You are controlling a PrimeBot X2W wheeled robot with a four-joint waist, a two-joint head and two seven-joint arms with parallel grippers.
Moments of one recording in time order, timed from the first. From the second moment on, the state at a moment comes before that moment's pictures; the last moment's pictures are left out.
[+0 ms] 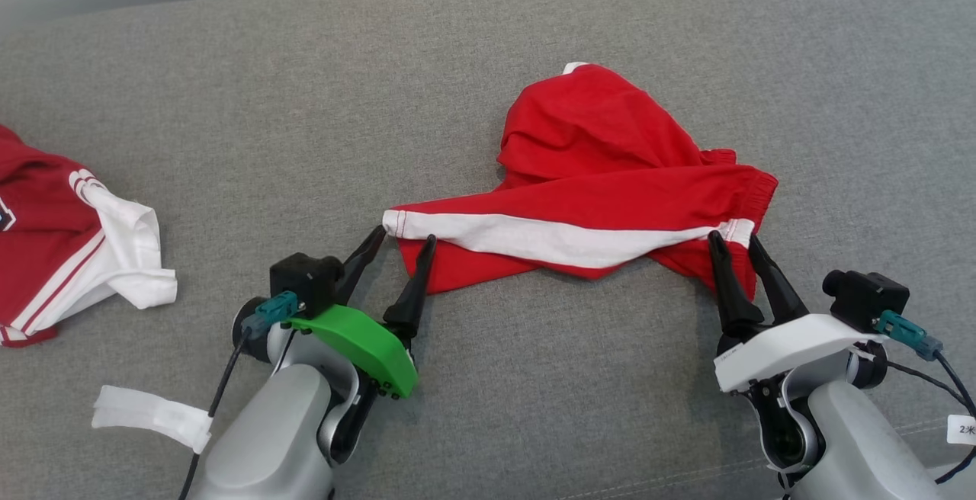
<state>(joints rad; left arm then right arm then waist) -0.49 0.14 -0.59 0.63 -0.60 -0.13 -0.26 -0.27 -0.14 0.19 0.42 0.61 0.13 -0.26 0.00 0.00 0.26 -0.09</state>
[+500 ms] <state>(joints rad) -0.56 0.20 -0.69 0.65 -0.75 -0.13 -0.26 -0.27 -0.15 0.20 0.41 0.61 0.13 -0.26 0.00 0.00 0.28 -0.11</state>
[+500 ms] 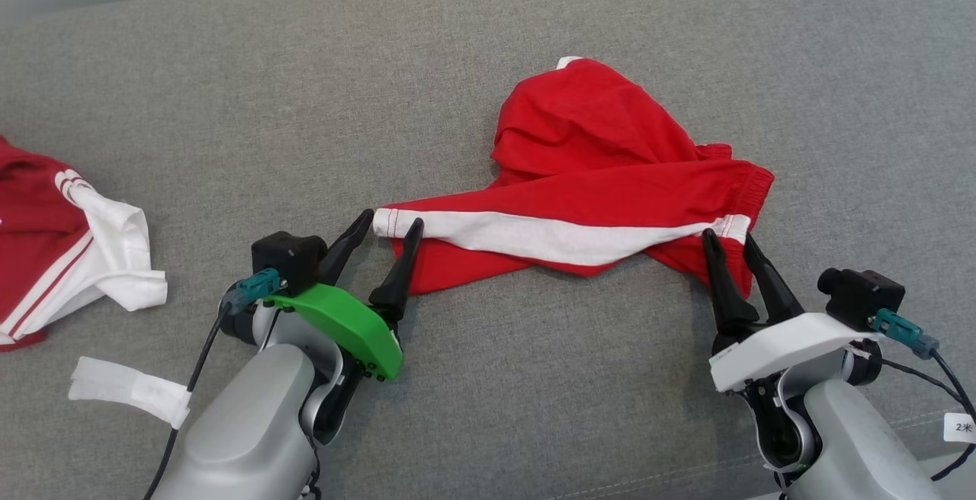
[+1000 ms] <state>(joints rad) -0.58 0.21 -0.73 0.65 -0.81 -0.13 -0.26 -0.28 -0.15 0.21 0.39 0.61 0.13 -0.26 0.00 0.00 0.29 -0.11</state>
